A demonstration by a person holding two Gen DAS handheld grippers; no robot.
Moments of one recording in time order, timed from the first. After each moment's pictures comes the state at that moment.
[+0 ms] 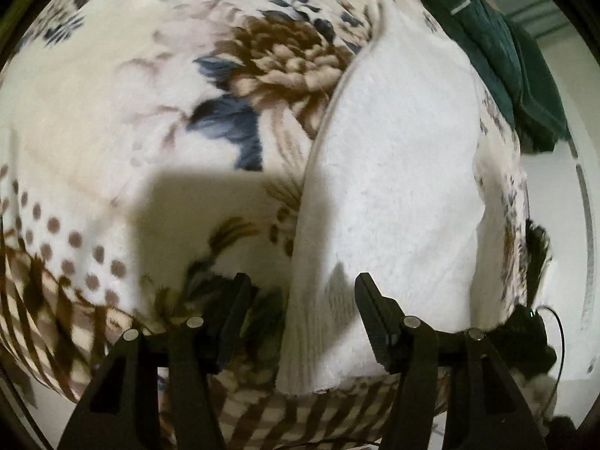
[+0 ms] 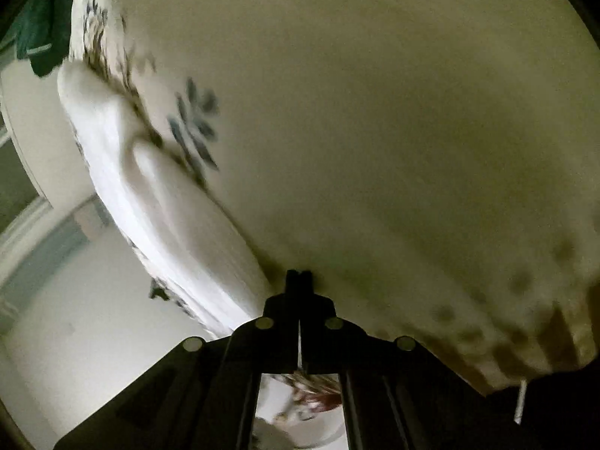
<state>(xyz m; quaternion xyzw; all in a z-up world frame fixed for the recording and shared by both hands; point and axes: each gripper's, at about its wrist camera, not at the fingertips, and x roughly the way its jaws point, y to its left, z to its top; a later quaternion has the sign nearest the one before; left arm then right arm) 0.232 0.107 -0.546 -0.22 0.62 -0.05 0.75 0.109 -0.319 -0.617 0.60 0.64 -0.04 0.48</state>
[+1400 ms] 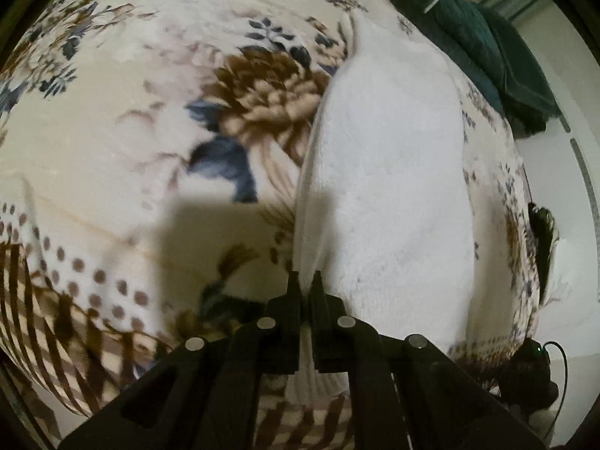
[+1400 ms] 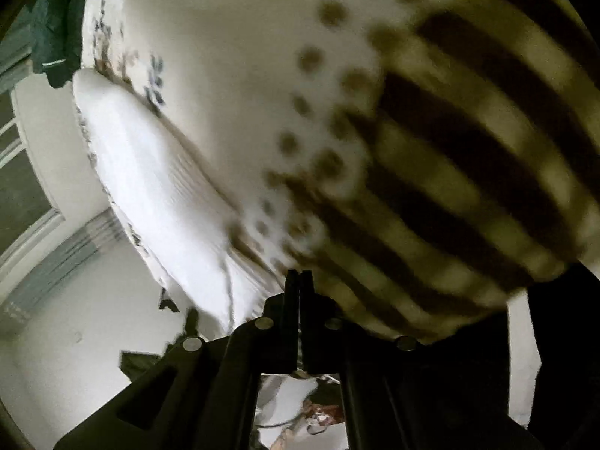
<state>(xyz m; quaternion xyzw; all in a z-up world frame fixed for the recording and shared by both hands) 0.230 0.110 -0.525 -0.18 0.59 -0.07 0.78 0.024 -0.303 -0.607 0.64 0.57 -0.05 0.51</state>
